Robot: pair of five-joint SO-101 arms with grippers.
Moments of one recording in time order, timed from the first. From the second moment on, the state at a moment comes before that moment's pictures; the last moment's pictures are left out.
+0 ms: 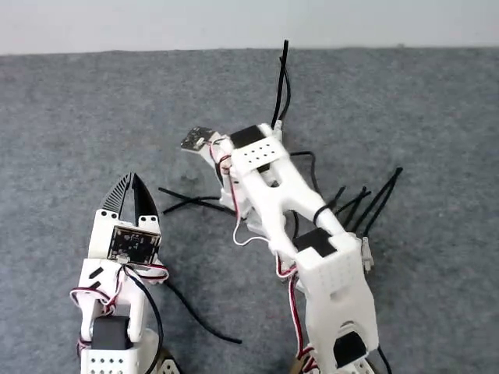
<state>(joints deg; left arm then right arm) -4.2 -103.4 96.7 26.7 -12.2 -29.9 38.6 -21.9 84.8 29.7</state>
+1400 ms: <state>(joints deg) -4.2 -103.4 64.6 72.9 -19.5 -28.1 -50.5 20.1 94.8 19.0</state>
